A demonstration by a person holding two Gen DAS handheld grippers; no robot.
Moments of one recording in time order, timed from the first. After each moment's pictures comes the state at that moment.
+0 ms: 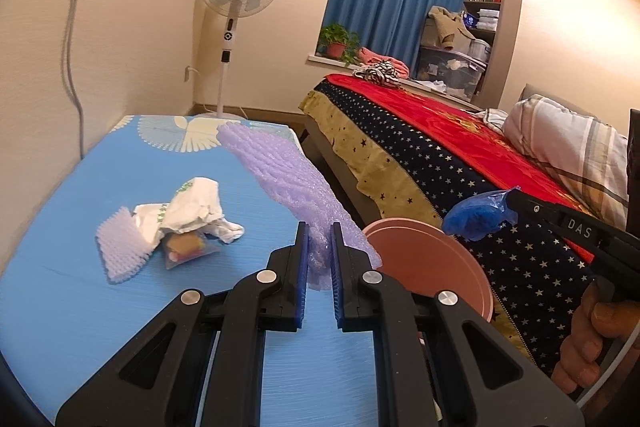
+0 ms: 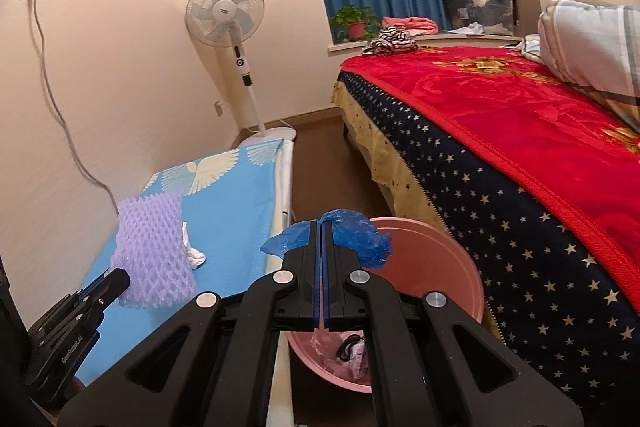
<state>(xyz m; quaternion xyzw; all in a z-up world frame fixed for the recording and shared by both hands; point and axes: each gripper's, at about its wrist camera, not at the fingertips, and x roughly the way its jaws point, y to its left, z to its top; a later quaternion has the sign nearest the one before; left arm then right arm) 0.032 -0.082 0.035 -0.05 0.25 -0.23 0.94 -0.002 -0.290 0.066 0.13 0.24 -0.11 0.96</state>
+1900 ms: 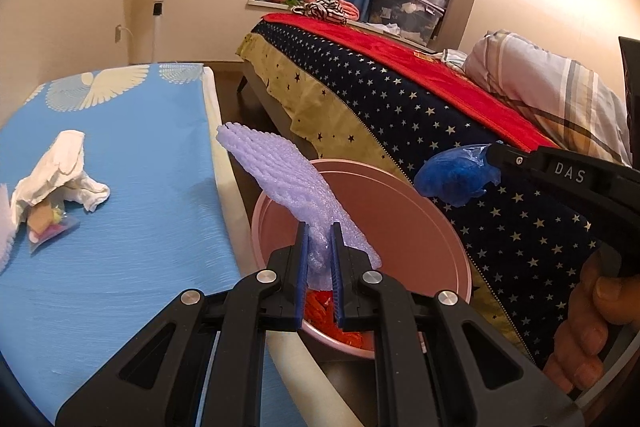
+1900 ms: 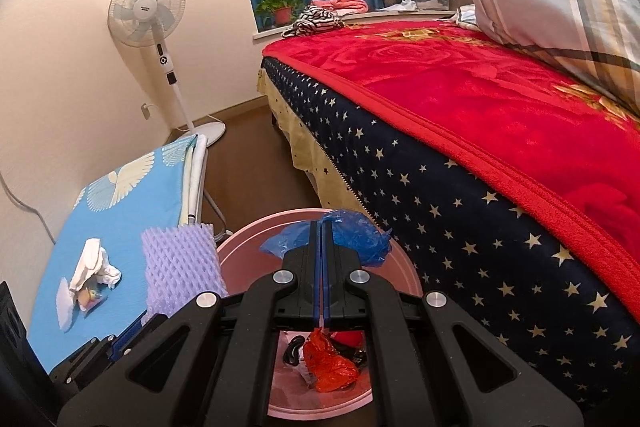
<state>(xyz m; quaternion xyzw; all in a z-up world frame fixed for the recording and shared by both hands) 0.067 -0.190 -0.025 -0.02 0.32 -0.32 0.89 0.020 -0.353 0.027 0.16 0.27 -0.22 0.92</state>
